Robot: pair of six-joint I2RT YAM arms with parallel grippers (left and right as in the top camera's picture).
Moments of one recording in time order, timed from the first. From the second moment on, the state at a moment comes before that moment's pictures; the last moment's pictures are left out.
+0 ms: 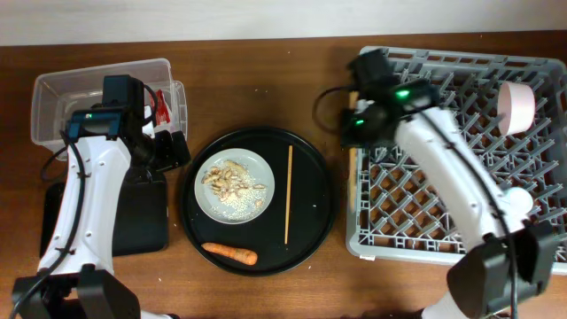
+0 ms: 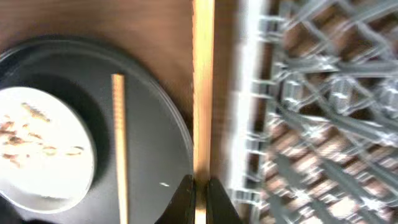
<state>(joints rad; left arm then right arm) 0.05 1.62 1.44 -1.19 0.02 -0.26 0.29 1.76 1.63 -1.14 -0.04 0.37</state>
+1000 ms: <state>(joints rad) 0.05 1.62 1.44 -1.19 0.02 -0.26 0.52 1.94 1.58 -1.02 -0.09 0.34</state>
